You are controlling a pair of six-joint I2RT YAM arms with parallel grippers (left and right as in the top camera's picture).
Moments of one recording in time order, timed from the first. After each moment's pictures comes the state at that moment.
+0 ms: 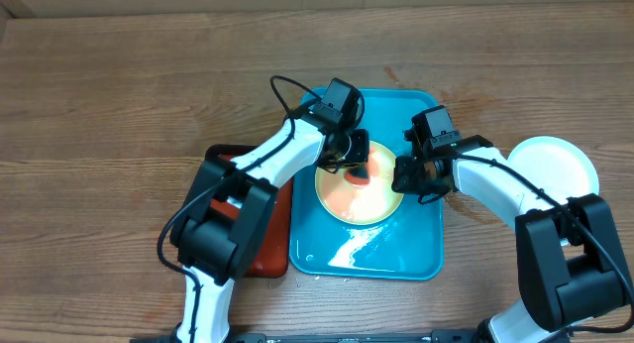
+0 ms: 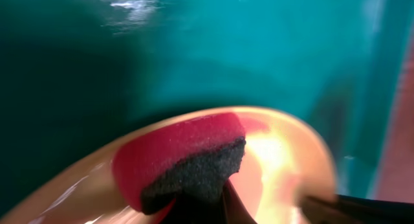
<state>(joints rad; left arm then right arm) -0.54 2.14 1.45 -0.49 0.39 -0.54 0.29 1.77 0.98 -0.56 -0.19 0.35</state>
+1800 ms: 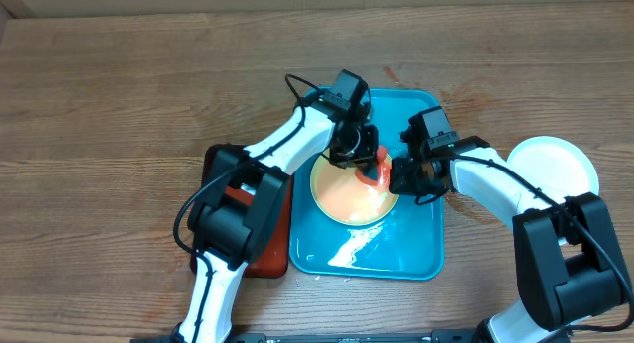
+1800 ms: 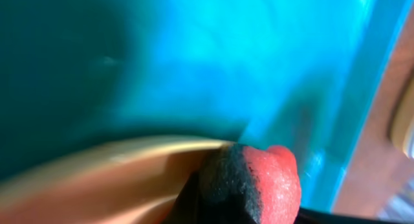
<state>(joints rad) -0.55 2.25 1.61 -0.64 0.53 -0.56 0.30 1.77 0.98 -0.55 -0.22 0.35</state>
